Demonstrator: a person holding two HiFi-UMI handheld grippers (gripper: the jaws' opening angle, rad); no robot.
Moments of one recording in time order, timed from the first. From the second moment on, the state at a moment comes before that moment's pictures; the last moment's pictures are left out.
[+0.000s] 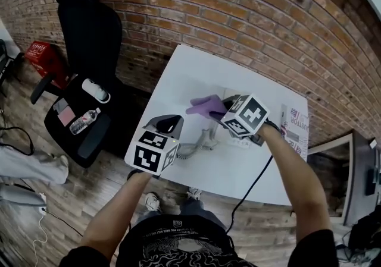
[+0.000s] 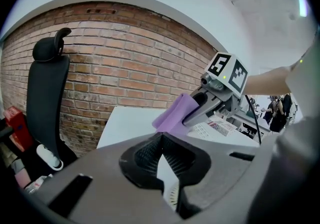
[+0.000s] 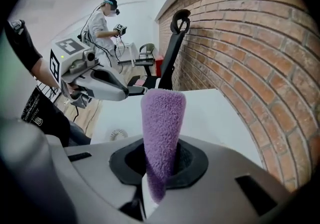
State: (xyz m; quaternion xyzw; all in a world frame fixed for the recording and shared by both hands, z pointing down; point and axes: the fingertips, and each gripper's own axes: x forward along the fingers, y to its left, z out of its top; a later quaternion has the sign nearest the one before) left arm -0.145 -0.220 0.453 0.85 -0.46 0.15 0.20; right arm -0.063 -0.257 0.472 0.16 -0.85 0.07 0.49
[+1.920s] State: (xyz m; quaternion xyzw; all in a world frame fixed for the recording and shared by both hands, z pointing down) left arm -0.062 -0.281 0.473 0.80 -0.53 0.17 0.22; right arm 0.047 -0.407 0.504 0.17 -0.88 0.17 0.41
